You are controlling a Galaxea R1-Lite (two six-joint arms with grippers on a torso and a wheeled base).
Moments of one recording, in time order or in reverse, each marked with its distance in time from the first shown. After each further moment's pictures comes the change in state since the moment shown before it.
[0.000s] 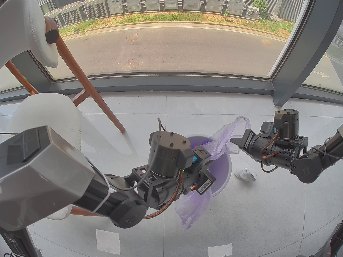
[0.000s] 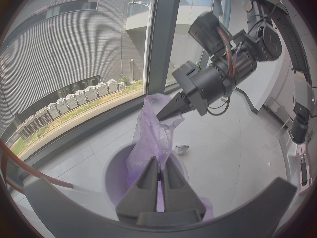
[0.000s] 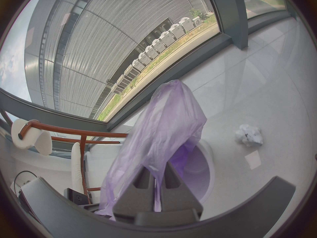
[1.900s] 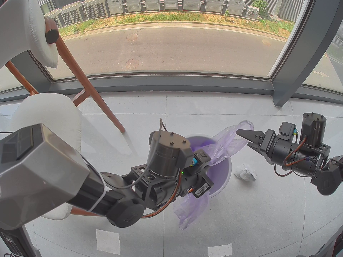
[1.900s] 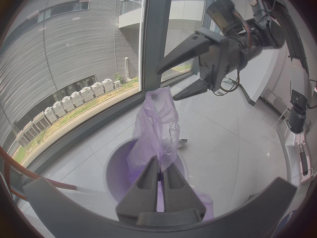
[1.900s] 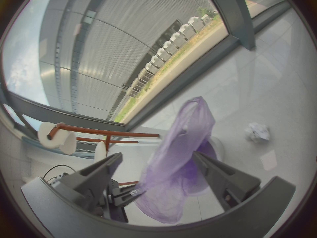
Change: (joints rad) left arm 0.001 -0.018 -0.002 0.073 -0.013 0.055; right arm -0.044 -0.173 0.223 -0.193 0.163 0.033
